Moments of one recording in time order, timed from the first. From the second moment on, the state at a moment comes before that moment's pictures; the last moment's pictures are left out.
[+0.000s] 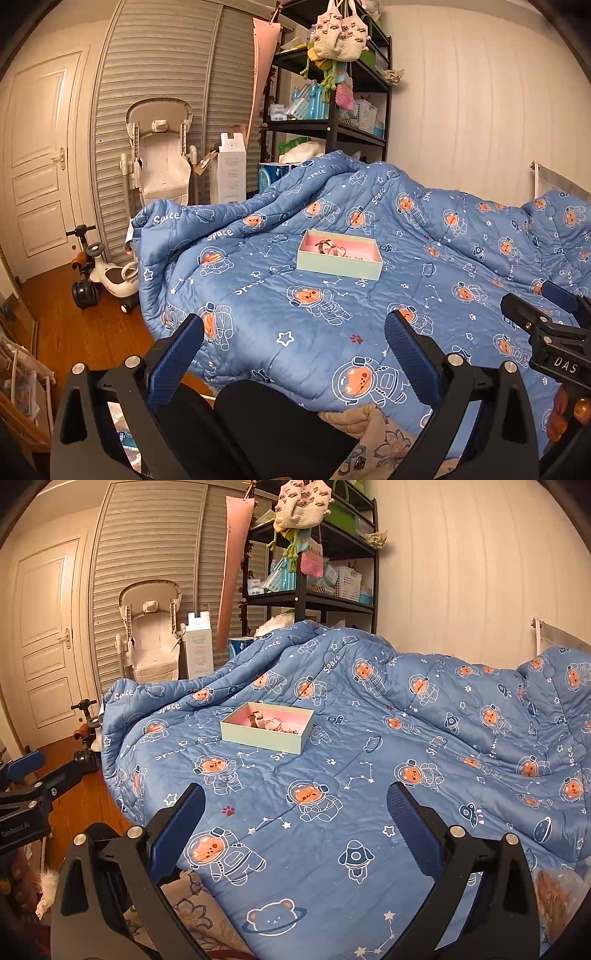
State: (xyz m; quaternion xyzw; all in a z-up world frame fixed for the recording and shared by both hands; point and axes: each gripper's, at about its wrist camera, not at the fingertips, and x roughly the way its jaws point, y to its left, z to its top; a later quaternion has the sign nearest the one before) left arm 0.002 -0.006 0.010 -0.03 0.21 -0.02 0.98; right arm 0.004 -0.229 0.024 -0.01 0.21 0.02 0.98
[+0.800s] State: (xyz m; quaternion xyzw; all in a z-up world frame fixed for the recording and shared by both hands) left arm -0.002 -0.009 0.012 -0.03 0.21 -0.02 0.98; right arm 0.004 -0.229 0.023 -0.01 0.21 0.03 0.98
